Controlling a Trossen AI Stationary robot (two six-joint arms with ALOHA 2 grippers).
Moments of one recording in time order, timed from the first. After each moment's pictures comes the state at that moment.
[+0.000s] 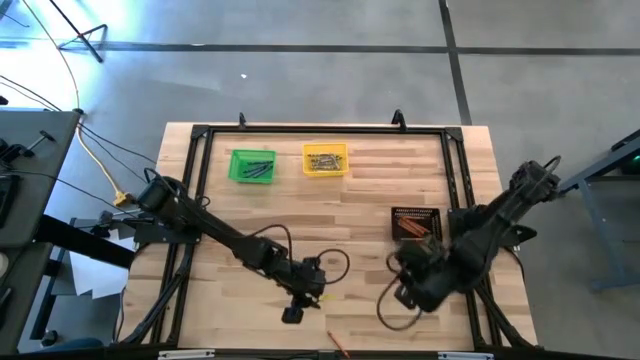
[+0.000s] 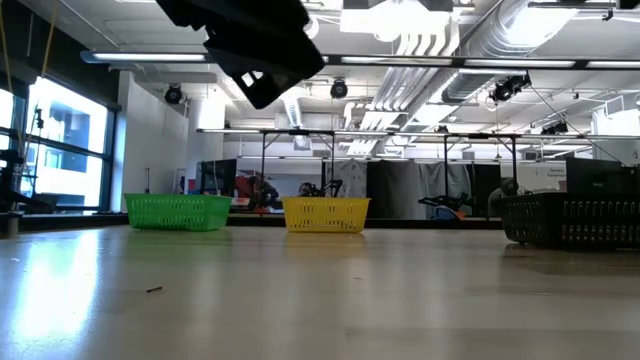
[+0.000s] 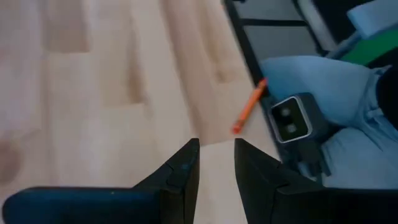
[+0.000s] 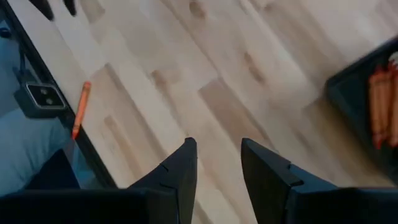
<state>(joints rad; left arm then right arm) -0.45 1.84 1.21 -0.13 0.10 -0.32 0.73 1.47 1.35 -1.15 0.31 1.31</state>
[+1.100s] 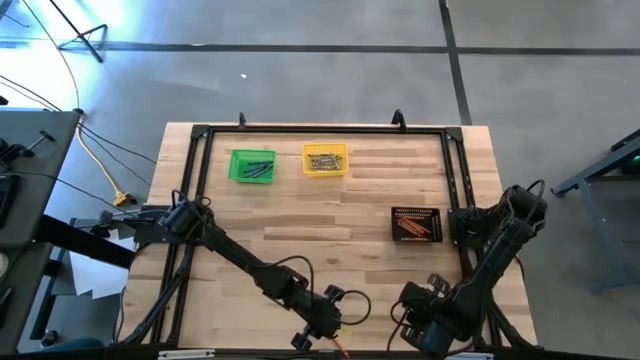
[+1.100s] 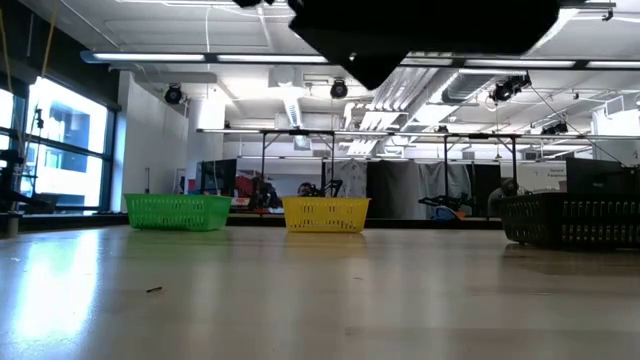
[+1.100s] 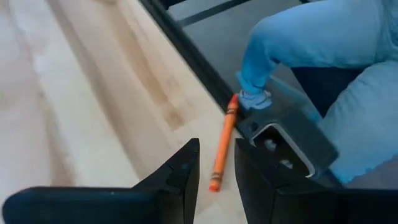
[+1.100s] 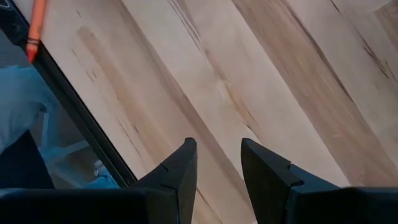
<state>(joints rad) -0.54 2.13 1.52 -0.13 0.09 -0.01 0.96 1.74 1.35 -1.06 0.24 1.55</state>
